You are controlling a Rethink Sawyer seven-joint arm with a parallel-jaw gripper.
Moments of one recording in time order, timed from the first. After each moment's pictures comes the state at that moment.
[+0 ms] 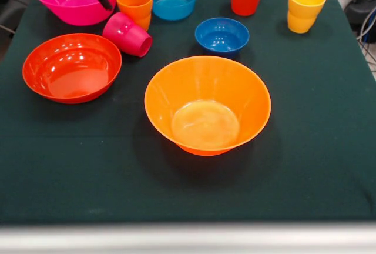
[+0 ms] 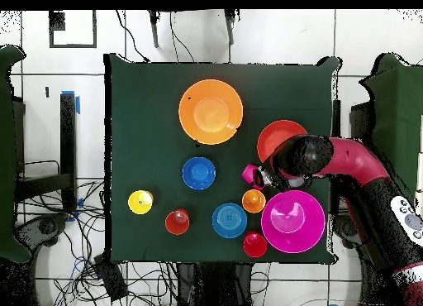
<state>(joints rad) -1.02 -0.44 0.76 1.58 -0.64 1.21 1.46</state>
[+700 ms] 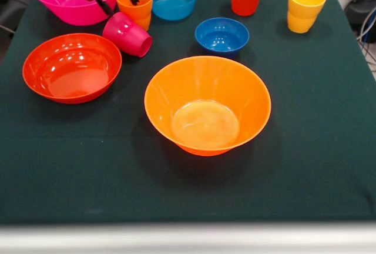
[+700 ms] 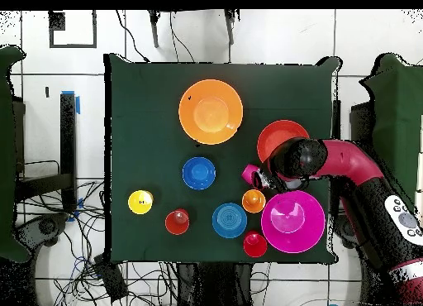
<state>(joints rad) -1.02 -0.42 0.76 1.58 -0.70 1.19 1.46</state>
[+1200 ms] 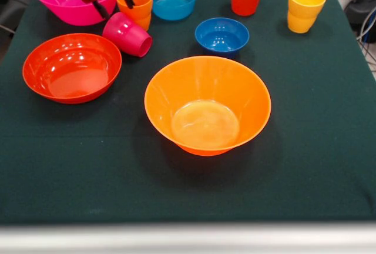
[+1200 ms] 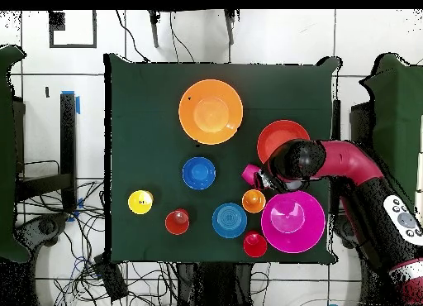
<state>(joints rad) -1.02 -0.42 0.76 1.58 -0.74 1.18 1.46</state>
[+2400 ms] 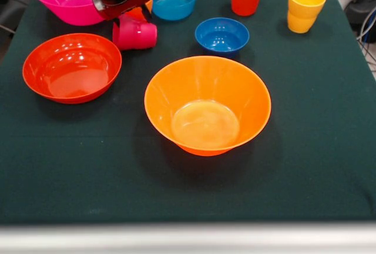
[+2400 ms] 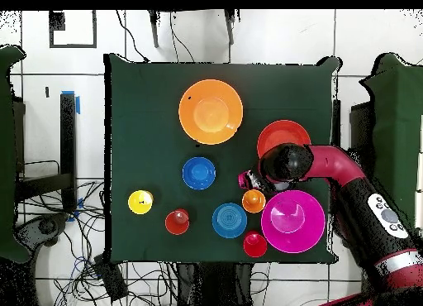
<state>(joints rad) -1.02 -0.32 0.76 1.58 -0.75 1.11 1.46</state>
